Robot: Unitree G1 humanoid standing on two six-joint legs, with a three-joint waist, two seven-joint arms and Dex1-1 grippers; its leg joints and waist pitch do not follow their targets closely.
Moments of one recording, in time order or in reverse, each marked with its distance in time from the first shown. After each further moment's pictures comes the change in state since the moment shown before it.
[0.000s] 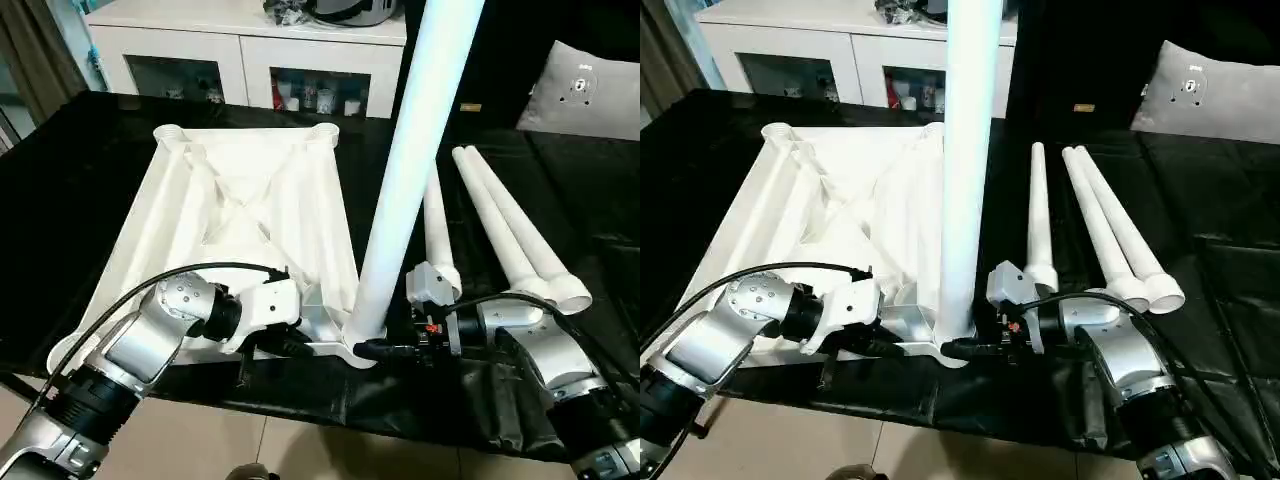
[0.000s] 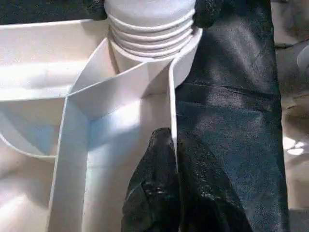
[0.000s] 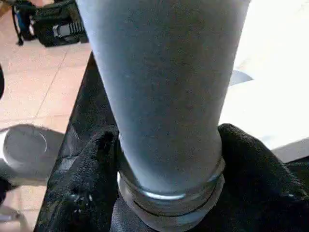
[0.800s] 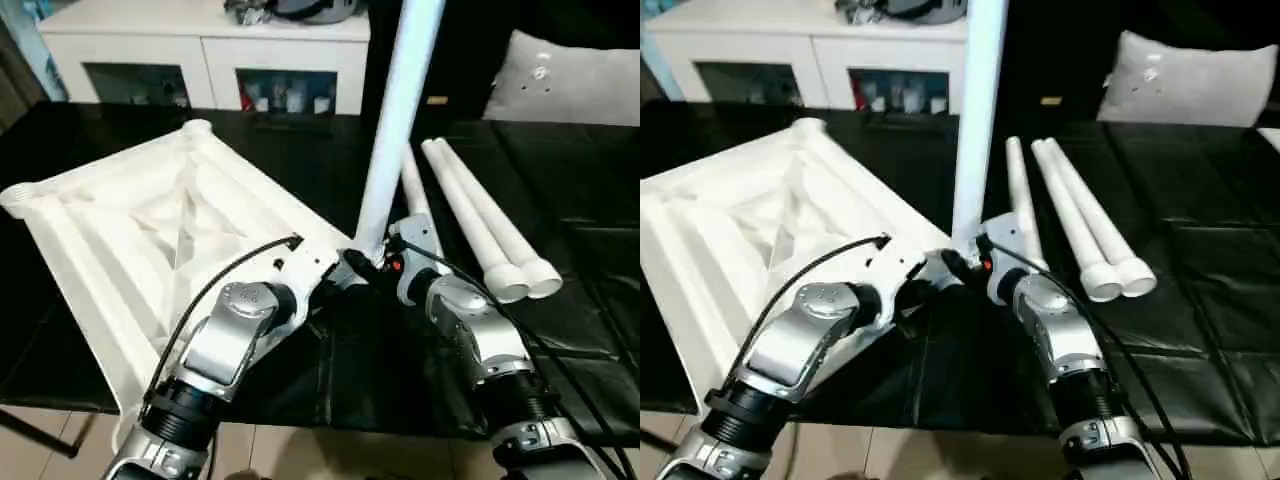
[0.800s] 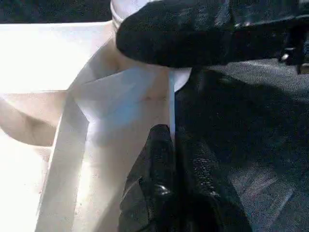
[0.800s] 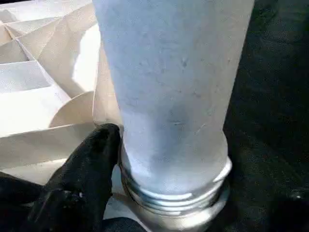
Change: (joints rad) left arm 0.005 -0.417 0.145 -0.027 0.089 0.425 0.623; right arm -0.125 0.340 -0.177 0.175 -0.114 0.098 -0.742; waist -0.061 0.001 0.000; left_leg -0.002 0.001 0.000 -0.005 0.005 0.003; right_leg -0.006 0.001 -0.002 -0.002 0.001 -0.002
